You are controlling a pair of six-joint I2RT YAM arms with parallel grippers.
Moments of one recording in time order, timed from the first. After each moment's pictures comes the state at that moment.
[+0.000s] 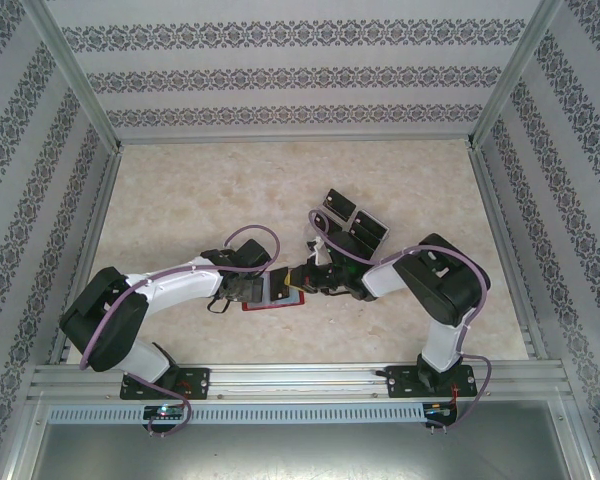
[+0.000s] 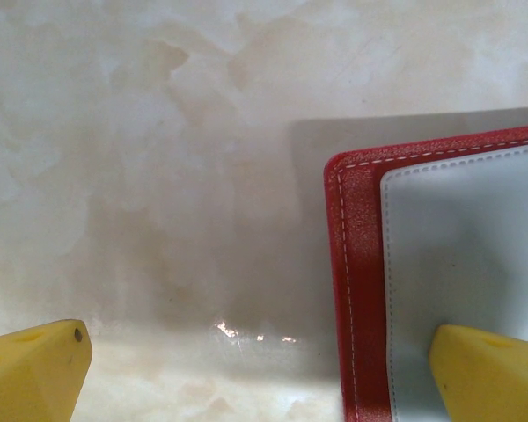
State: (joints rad) left arm -0.68 1.51 0.78 -0.68 -0.28 -0.66; right arm 0.65 1.83 0.62 0.56 -0.69 1.03
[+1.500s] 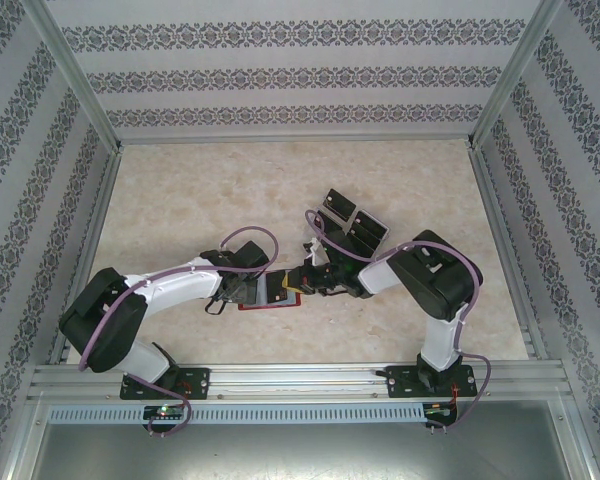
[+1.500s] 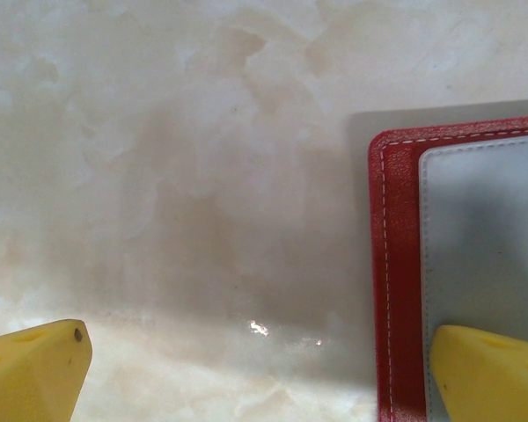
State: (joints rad) left arm -0.68 1.50 0.78 -0.73 -0.35 -0.66; right arm 0.65 1.88 0.67 0.52 -0.75 1.04
